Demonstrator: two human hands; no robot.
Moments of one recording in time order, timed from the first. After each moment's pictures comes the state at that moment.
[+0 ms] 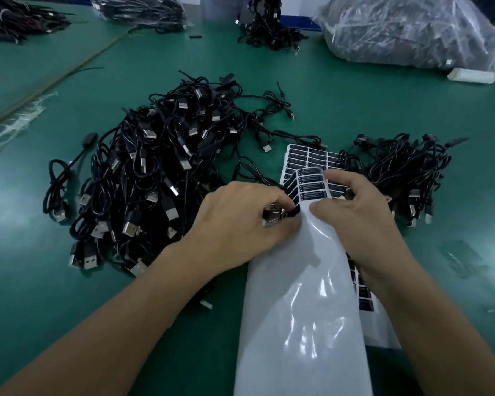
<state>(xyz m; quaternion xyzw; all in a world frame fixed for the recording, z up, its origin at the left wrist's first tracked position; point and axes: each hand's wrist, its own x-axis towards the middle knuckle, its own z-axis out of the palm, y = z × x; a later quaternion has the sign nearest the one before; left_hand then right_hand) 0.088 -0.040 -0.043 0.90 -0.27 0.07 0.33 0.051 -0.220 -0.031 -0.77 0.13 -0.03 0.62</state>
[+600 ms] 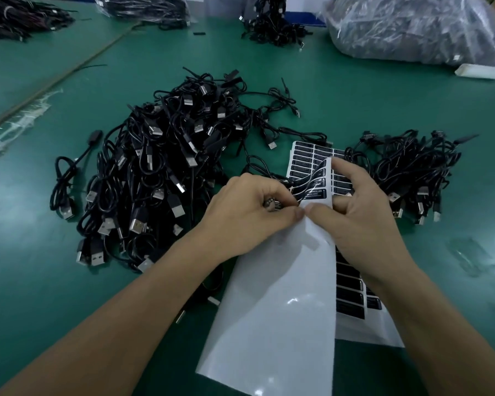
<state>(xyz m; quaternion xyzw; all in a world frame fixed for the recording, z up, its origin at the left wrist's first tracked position) 0.097 -0.041 -0.051 0.83 -0.23 -0.02 0.50 0.049 -0.211 -0.035 -0.81 0.04 -0.05 0.59</state>
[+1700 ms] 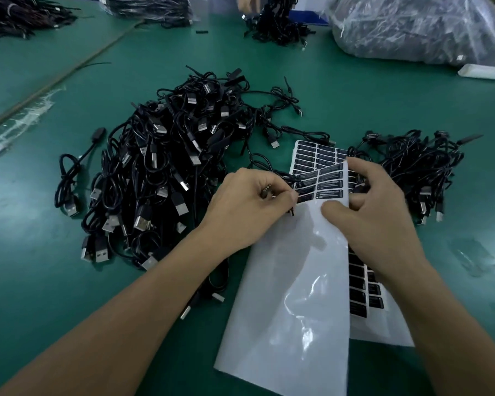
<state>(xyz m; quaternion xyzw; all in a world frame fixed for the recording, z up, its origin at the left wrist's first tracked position) 0.098 -0.043 -0.049 0.83 -0.18 0.00 0.53 0.046 -0.221 -0.033 -0.84 0.07 -0.10 0.53</state>
